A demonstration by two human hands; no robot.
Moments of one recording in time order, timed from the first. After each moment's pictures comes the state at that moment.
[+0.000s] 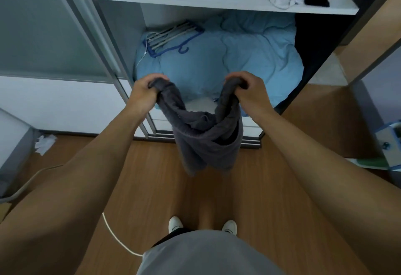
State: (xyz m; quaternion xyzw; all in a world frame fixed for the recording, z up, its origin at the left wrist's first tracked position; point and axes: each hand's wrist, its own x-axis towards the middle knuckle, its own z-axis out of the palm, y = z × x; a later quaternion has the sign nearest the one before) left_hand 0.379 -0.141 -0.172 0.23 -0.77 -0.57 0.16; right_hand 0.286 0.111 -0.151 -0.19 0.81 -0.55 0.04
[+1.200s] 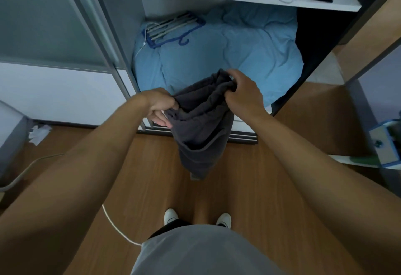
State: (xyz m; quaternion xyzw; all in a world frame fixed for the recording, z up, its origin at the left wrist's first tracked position) left_hand 0.387 -0.120 -0.163 0.31 -0.80 -0.46 -0.24; right_hand 0.322 0.100 -0.147 -0.18 0.91 -0.38 0.06
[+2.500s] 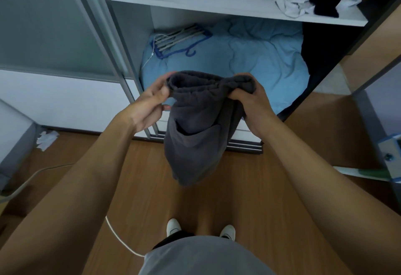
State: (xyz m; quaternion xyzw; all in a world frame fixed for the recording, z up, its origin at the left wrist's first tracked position) left_hand 0.408 -0.155 -0.169 0.08 -0.61 -0.79 -0.01; right_hand 0.324 0.092 -0.124 -0.12 0.66 -0.72 0.18
